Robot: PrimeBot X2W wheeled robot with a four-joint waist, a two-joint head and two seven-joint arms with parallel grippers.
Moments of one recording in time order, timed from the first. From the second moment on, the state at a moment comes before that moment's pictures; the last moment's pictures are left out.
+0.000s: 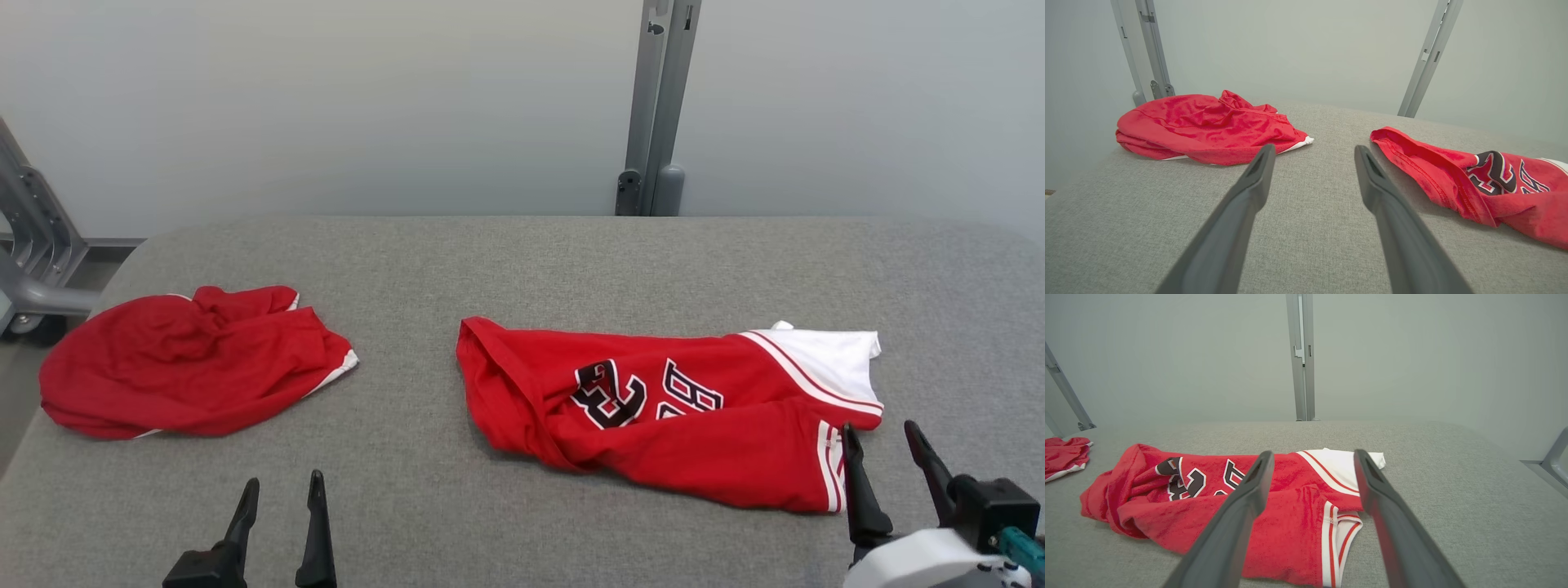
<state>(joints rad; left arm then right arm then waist) 0.12 0.21 -0.28 0.15 -0.43 0.15 -0.26 0.11 -0.07 -0.10 0.12 0.13 0.13 -0.18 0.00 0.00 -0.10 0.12</state>
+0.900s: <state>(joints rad) -0.30 0.09 -0.28 0.50 -0.51 0.09 0.16 0.18 -0.06 0.00 0.02 0.16 0.13 -0.13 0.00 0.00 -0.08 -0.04</state>
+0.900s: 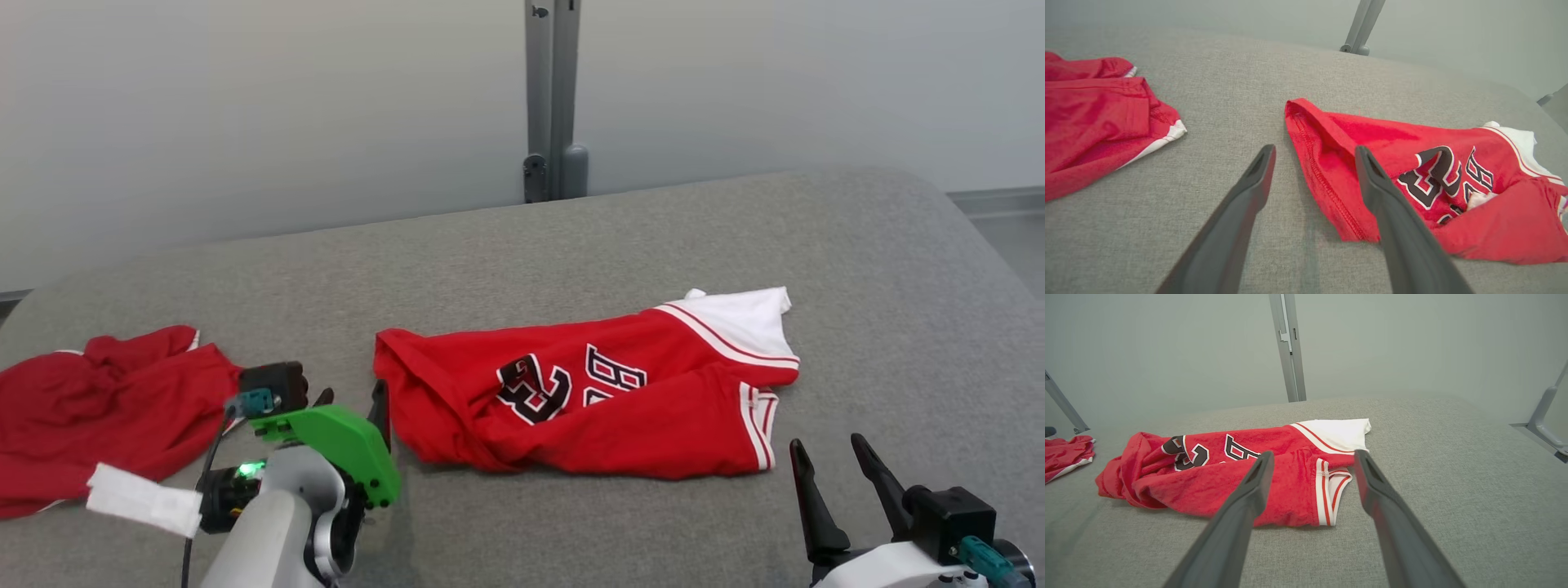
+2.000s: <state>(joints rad) -0.52 0.05 -0.30 0.79 -0.61 0.19 0.30 0.13 -0.05 0.03 0.01 0.17 0.13 -0.14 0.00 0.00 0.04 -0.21</state>
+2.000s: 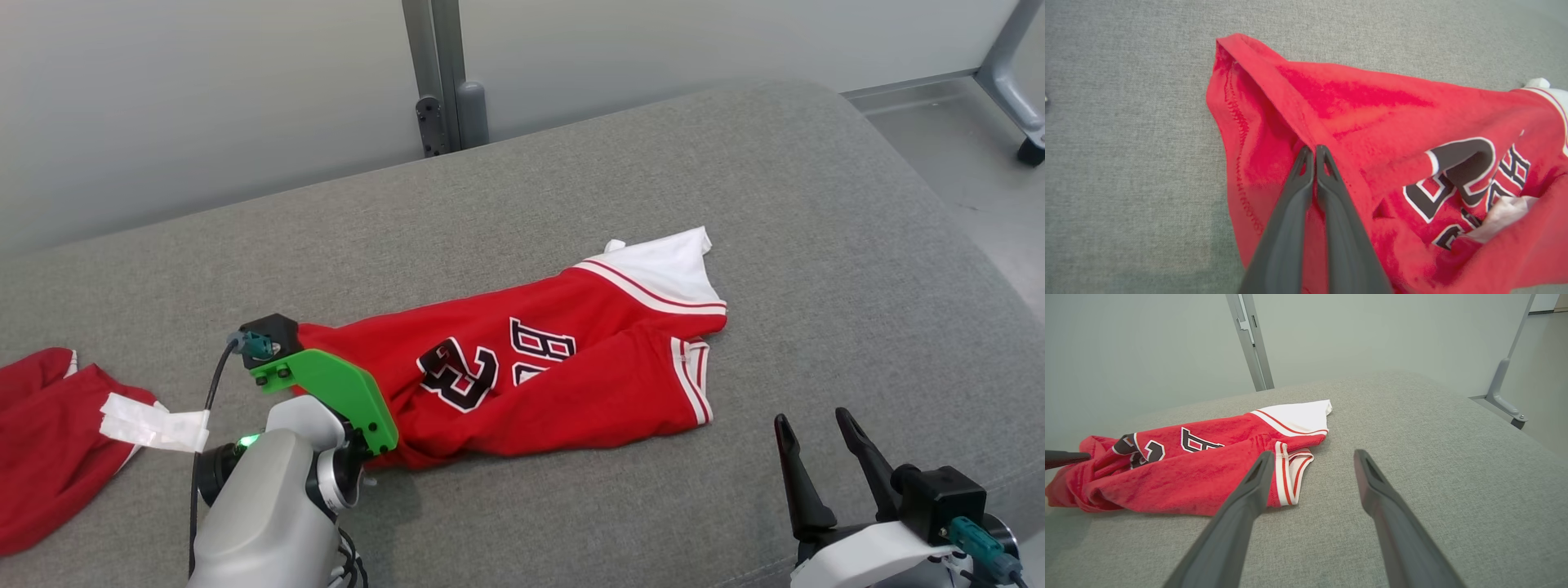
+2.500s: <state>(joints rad) -0.53 0.05 -0.20 0.47 -1.13 0.05 0.19 0.14 -0.05 0.00 0.02 0.17 0.13 -0.14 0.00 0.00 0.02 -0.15</state>
